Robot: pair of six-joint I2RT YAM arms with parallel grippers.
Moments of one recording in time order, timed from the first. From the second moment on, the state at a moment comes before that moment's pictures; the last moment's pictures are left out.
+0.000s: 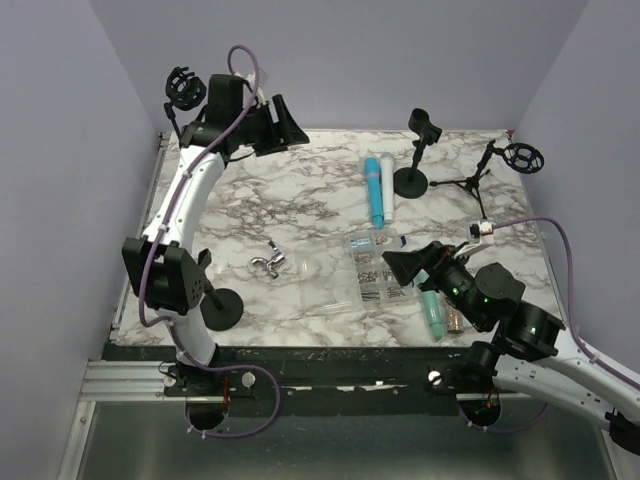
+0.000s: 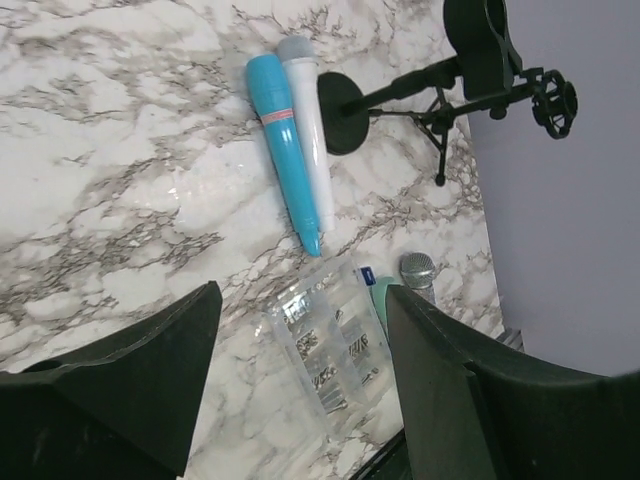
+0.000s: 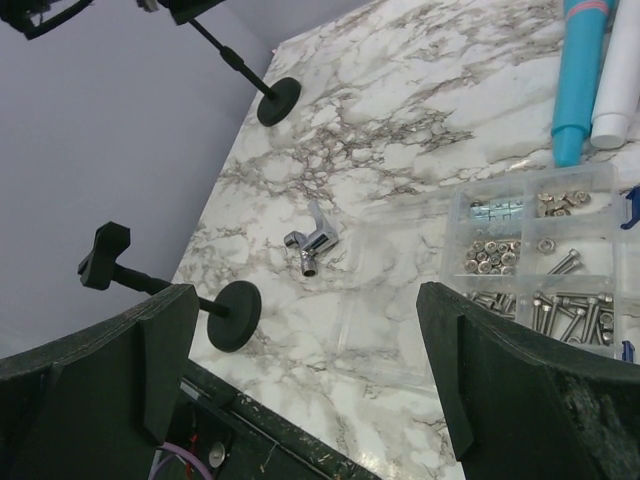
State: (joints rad) left arm -0.25 1.84 1.93 -0.64 0.51 -0.53; right arm 0.99 0.52 0.65 -0.25 0.46 0.72
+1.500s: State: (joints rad) left arm 0.30 1.73 1.46 0.06 0.13 -1.12; right arm 0.99 0.67 0.62 -0.15 0.46 0.66
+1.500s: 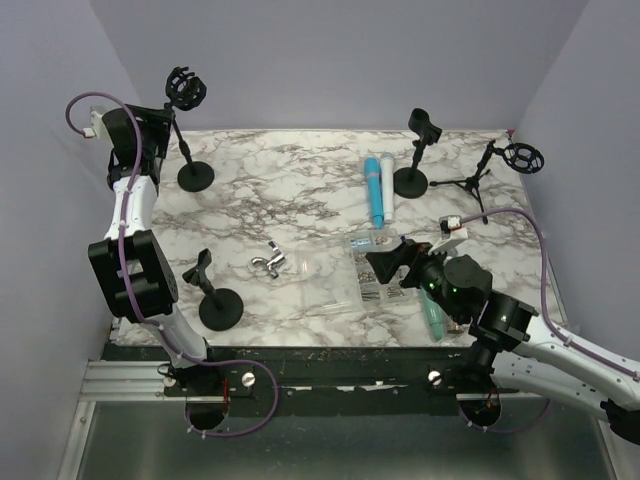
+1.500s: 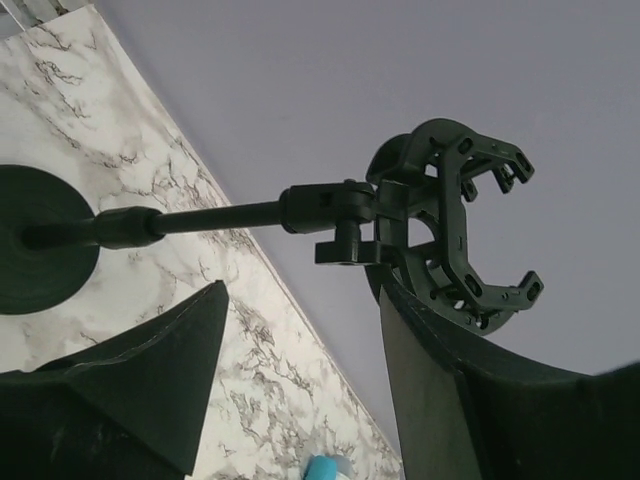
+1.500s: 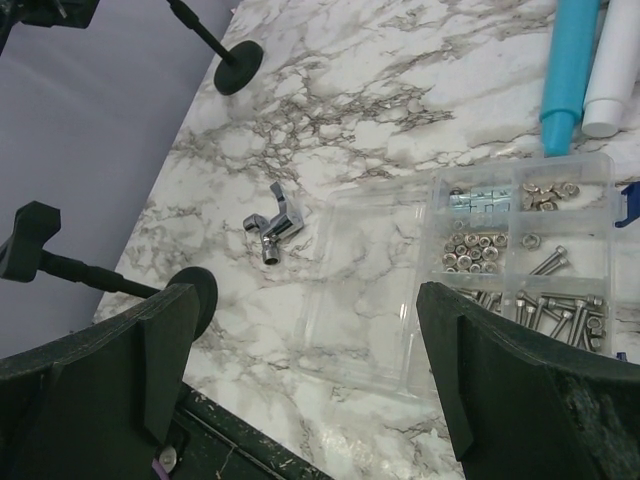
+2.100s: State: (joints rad) left arm 0.31 1.81 1.51 0.12 0.12 -1.13; right arm 0.99 0.70 0.62 -0.12 0.48 0.64
